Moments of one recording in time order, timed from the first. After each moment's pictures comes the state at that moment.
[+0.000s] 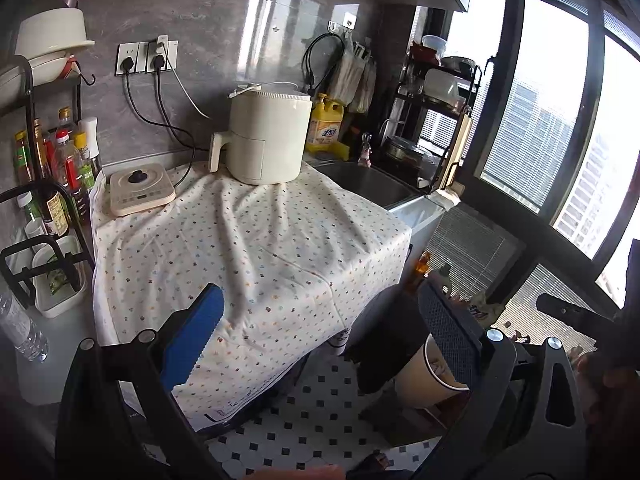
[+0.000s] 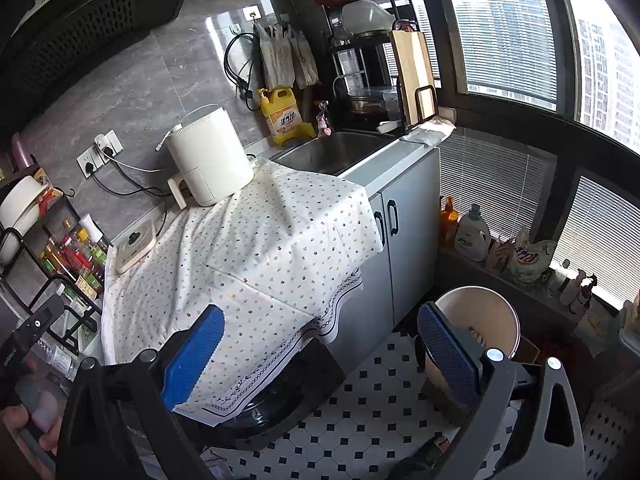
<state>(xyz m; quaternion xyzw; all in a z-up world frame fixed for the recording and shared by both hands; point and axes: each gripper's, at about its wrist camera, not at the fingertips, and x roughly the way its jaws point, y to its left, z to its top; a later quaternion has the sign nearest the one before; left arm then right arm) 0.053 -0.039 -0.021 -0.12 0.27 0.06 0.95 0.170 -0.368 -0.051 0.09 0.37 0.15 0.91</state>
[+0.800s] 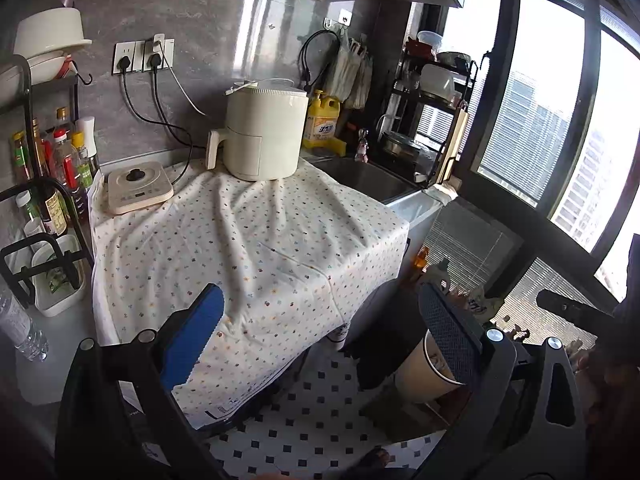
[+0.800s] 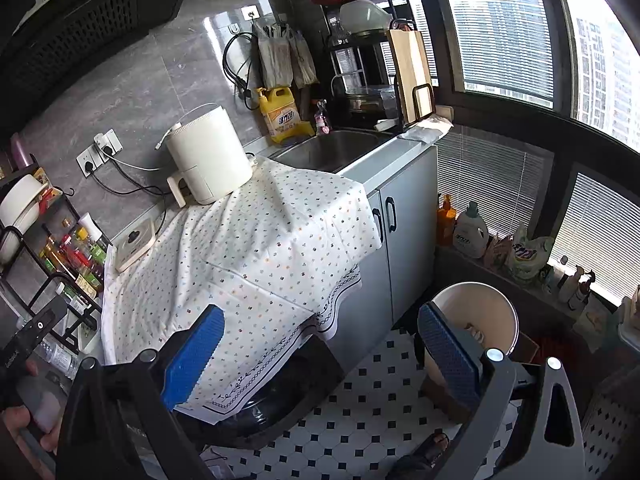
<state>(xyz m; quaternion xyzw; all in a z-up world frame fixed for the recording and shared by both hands) 0.051 -0.043 -0.028 -0.12 0.27 0.05 0.95 0.166 -0.374 -0.055 0.09 0.37 0.15 0.91</state>
